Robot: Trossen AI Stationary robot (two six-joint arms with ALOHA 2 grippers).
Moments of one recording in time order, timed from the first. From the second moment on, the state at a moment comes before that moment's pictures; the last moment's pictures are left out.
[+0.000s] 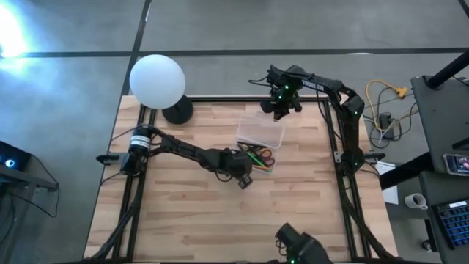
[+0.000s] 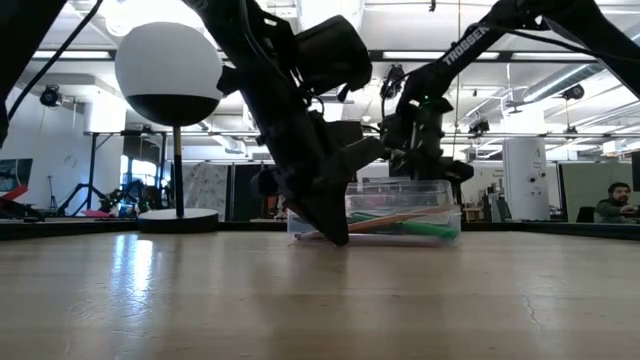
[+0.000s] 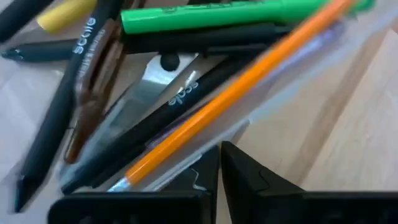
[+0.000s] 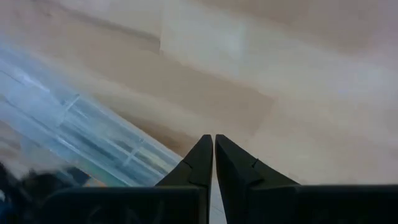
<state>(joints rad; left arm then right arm) -0.06 2.01 1.31 -0.33 -0.24 -0.64 -0.82 2.05 1.60 -1.21 -0.44 0.48</state>
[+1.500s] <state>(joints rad) -0.13 1.89 1.28 -0.53 -0.36 -0.72 -0.37 1.93 1.60 -1.14 -0.42 0.53</state>
